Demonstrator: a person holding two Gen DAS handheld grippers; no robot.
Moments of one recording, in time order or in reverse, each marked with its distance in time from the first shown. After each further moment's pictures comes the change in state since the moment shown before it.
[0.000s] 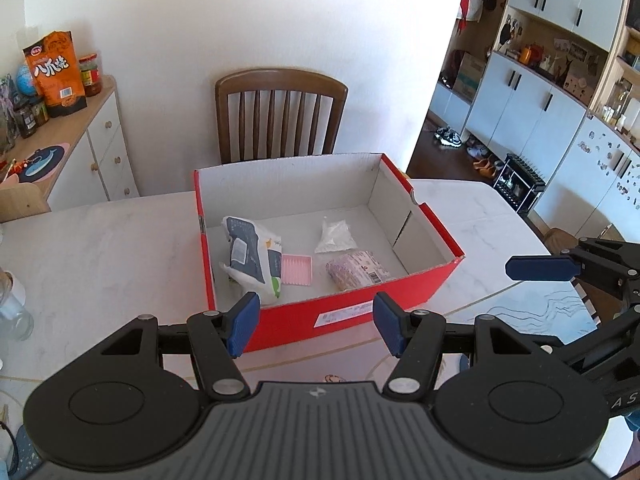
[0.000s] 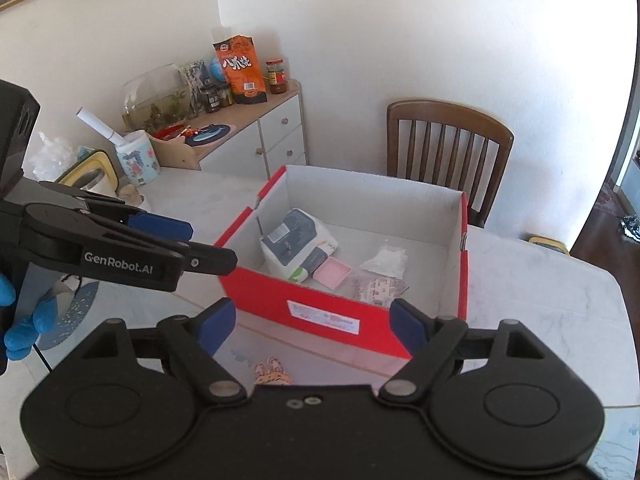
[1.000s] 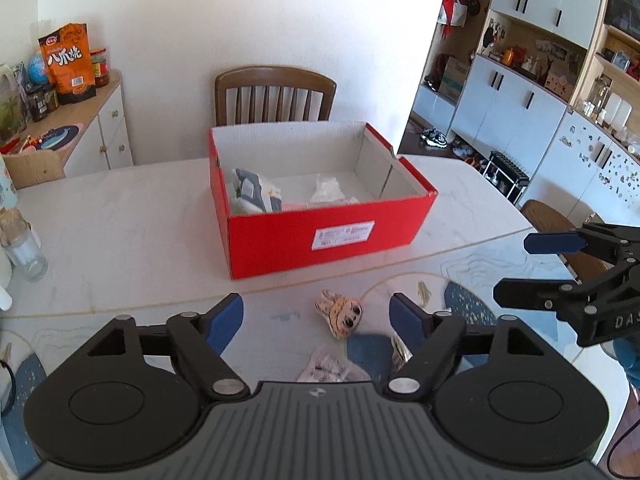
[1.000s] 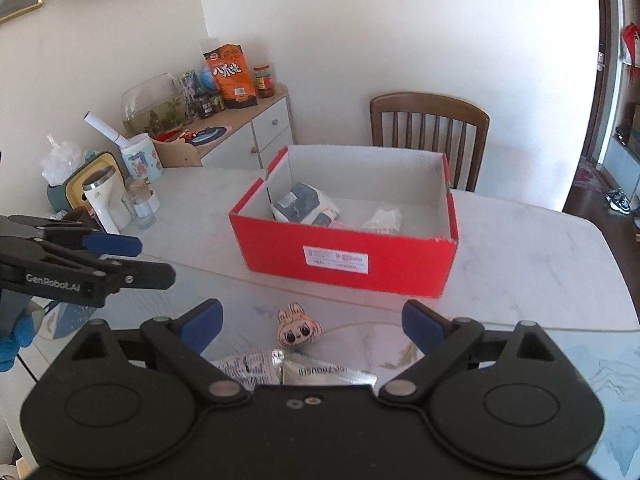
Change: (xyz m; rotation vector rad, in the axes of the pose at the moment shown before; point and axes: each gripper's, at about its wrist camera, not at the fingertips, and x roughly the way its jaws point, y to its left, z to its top) left arm -0.061 0.011 -0.092 0.011 -0.025 -0.043; right arm -0.047 0.026 -0.069 0.081 -0.035 -0.039
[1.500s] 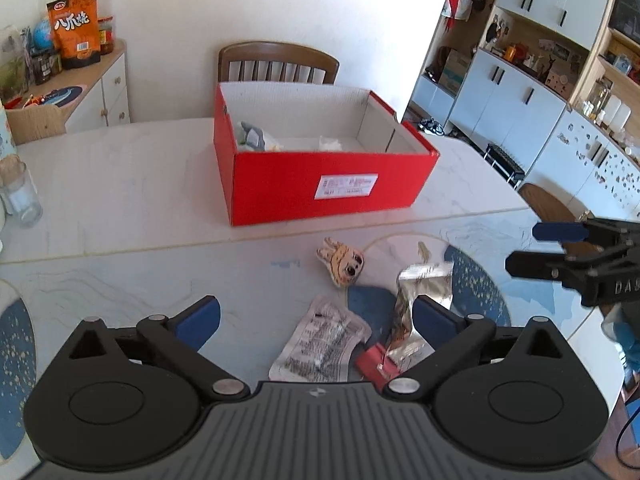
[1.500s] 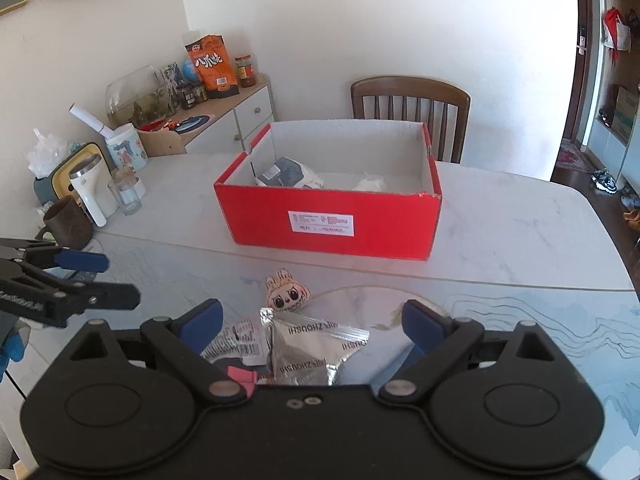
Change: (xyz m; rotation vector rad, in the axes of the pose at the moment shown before) left arm 0.004 0.013 -0.050 -0.037 0.042 -0.024; right arm 0.001 -0.002 -0.036 0.040 0.018 -0.047
